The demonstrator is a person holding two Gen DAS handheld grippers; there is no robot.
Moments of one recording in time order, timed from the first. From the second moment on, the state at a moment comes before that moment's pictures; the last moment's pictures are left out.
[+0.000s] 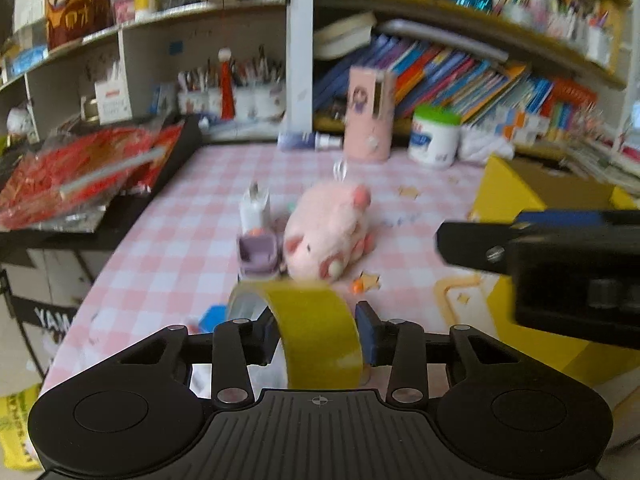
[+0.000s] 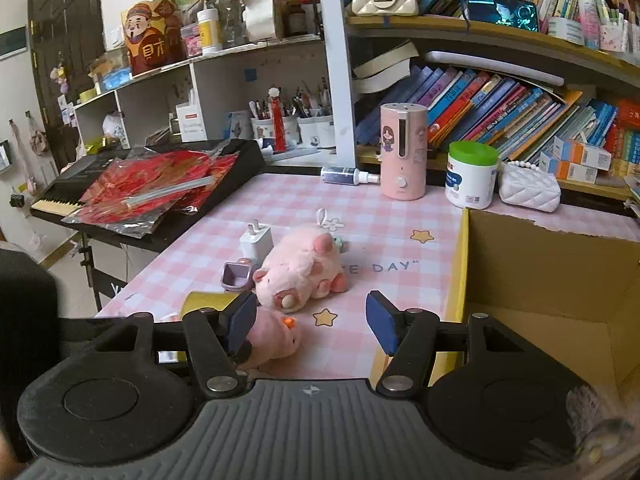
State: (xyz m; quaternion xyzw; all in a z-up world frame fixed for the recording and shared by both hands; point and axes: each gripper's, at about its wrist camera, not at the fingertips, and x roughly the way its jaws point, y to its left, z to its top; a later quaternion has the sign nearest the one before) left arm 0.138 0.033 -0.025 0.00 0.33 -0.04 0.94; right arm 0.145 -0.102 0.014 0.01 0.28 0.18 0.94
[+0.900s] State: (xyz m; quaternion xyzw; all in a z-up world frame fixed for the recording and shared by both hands) left arm 0.083 0.103 -0.009 -0.14 0.31 0.03 0.94; right arm 0.203 -0.040 -0.064 -0.02 0.44 0.20 0.88
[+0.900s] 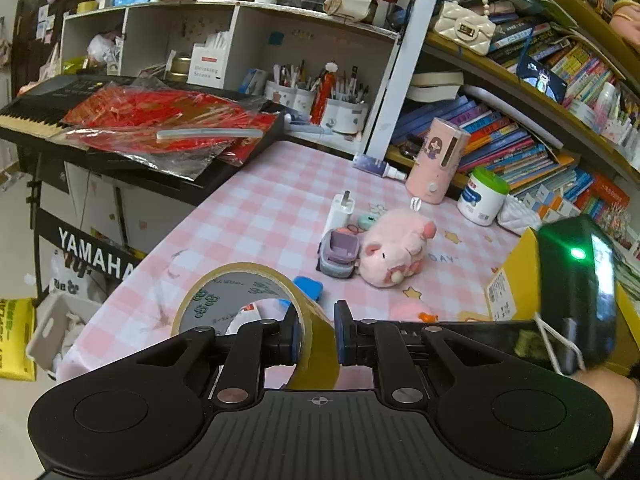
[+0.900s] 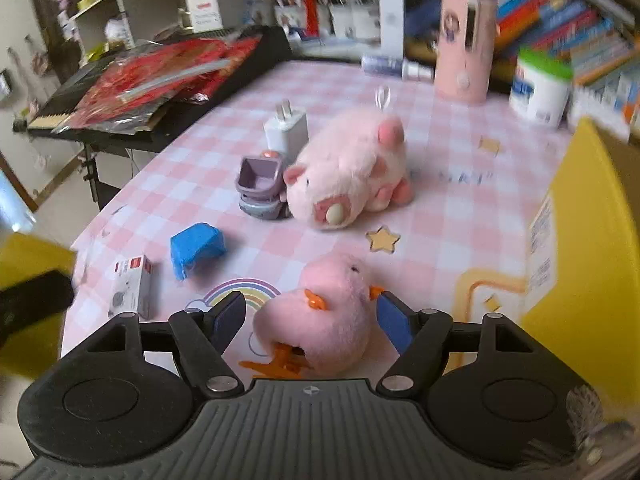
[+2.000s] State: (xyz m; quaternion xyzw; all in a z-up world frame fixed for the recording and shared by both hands) left arm -0.026 0.112 0.008 -0.11 0.30 -0.11 0.94; right arm 0.028 -0.069 -0.001 0.04 0.37 0.13 0.92
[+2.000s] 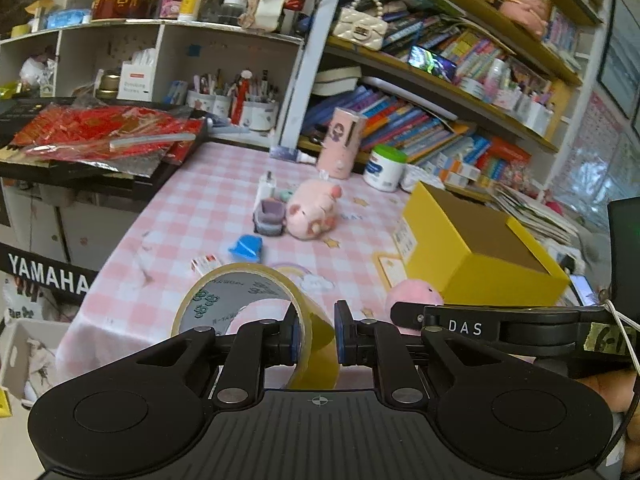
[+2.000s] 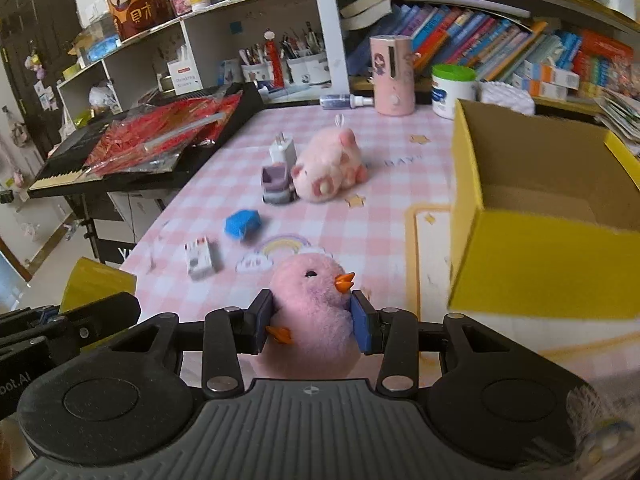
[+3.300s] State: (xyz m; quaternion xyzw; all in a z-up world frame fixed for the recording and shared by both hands) left arm -0.056 0.002 0.001 -0.02 0.32 -0.31 0.89; right arm -0.098 -0.184 -0.020 0.13 0.38 -0.07 0.91
